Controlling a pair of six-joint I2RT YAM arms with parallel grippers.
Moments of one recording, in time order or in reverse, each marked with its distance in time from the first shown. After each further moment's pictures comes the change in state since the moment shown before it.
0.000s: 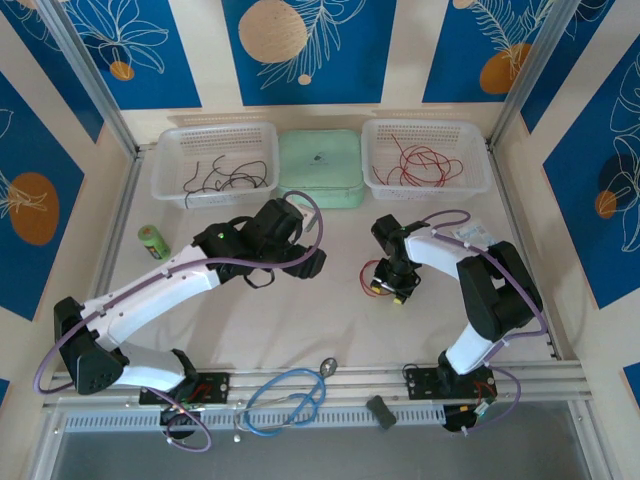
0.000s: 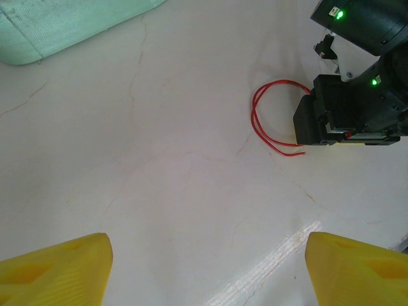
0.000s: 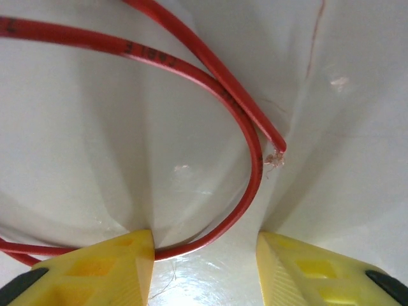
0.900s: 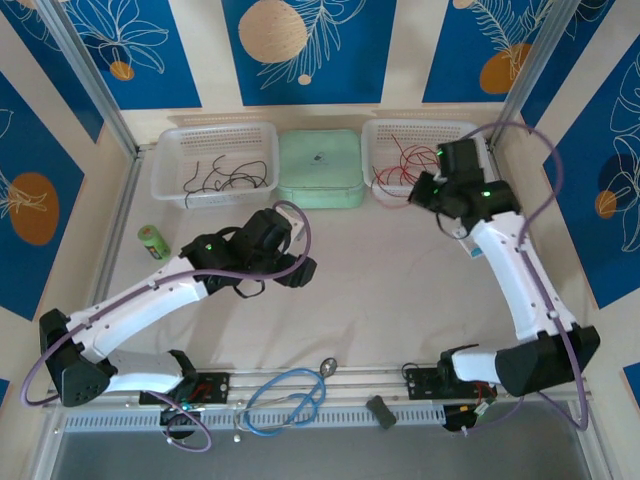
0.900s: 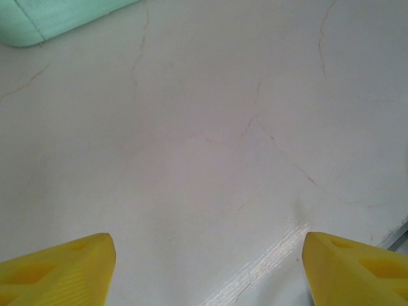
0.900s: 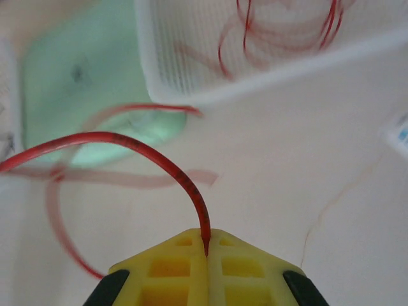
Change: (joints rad) left arm 0.002 -0.096 -0.110 0.014 0.011 -0.008; right arm -0.240 -0.346 0.551 -0.090 0.128 -0.449
